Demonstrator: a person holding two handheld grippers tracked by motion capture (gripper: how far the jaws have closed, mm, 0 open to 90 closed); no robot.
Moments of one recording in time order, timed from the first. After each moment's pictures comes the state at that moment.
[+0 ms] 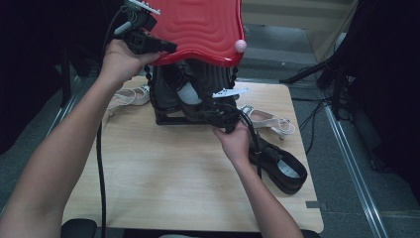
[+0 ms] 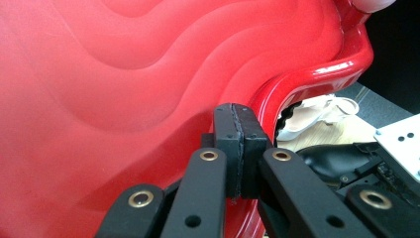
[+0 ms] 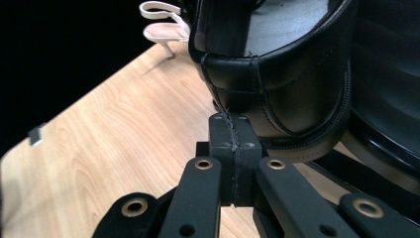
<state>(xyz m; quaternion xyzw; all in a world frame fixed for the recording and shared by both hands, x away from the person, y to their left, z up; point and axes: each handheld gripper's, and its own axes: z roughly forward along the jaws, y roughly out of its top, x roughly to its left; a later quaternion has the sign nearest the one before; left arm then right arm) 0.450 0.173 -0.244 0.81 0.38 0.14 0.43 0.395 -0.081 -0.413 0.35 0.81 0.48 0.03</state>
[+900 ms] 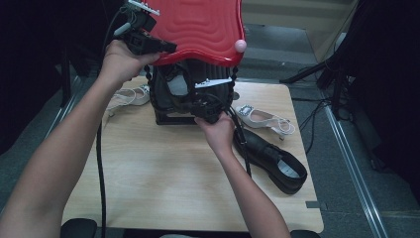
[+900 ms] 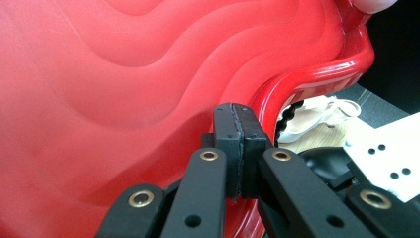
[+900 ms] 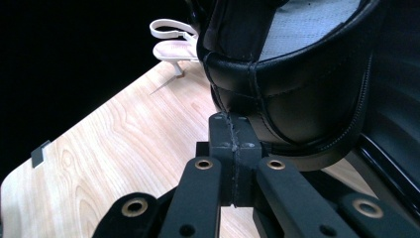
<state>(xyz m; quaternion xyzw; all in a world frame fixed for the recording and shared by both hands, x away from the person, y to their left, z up) 0.448 0.174 -0.246 0.80 0.38 0.15 0.43 0.412 -0.035 -0.403 0.34 0.81 0.48 0.03</state>
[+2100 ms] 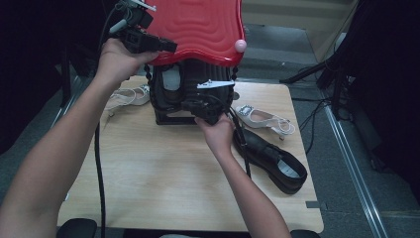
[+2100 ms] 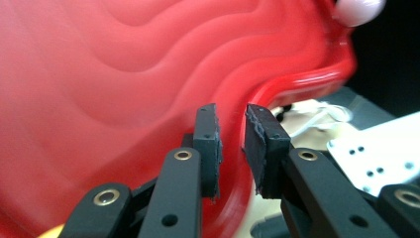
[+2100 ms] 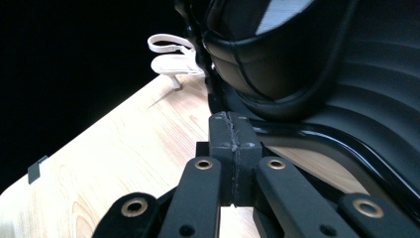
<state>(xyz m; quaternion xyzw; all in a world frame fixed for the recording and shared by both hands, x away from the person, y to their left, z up) 0.435 0.177 -0.232 0.80 0.38 0.14 0.44 0.408 -0.043 -0.406 0.35 0.79 0.51 0.04</state>
